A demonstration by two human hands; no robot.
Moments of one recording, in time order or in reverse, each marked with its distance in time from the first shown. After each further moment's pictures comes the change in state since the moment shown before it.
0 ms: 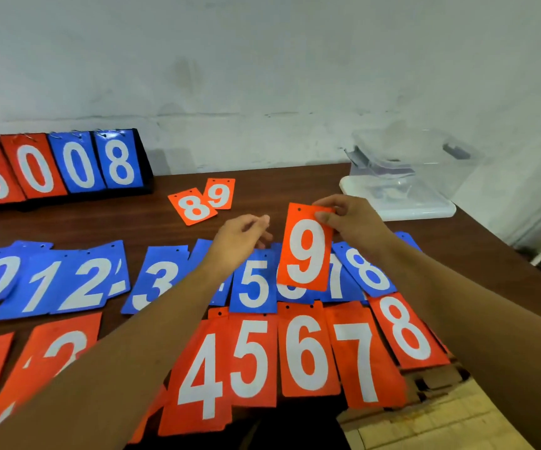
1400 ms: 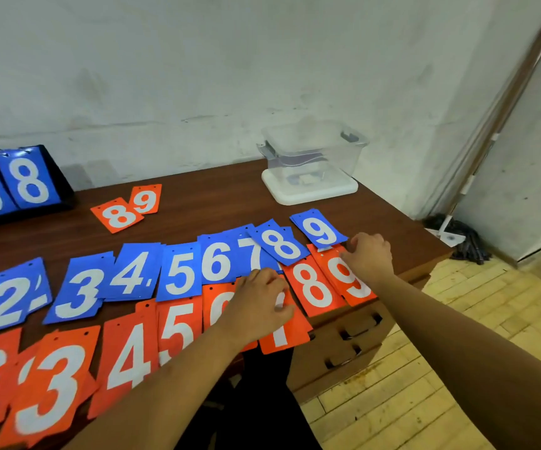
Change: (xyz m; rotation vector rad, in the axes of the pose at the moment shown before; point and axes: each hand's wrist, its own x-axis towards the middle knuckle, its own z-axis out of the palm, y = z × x) left_hand -0.114 0.011 0.154 0.719 -0.316 0.503; right_hand -0.116 0.126 -0.110 -0.692 0.375 0.500
